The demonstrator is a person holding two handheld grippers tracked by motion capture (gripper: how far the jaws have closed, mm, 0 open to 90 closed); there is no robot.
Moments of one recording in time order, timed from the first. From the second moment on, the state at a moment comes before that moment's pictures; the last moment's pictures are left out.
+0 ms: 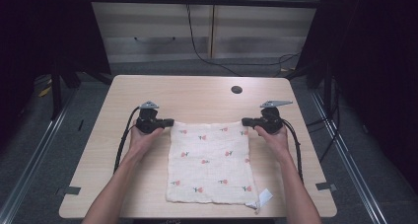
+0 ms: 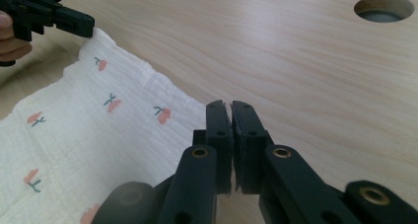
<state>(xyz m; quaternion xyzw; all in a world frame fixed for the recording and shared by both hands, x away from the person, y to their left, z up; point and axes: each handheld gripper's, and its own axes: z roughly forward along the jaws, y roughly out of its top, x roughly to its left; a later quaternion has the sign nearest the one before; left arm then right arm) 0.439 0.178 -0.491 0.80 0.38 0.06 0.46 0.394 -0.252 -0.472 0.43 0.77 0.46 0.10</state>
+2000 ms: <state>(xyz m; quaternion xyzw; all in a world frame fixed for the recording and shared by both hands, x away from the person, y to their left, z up) 0.358 0.221 -0.438 0.79 0.29 0.08 0.54 0.304 -0.241 -0.439 0.34 0.80 0.49 0.12</state>
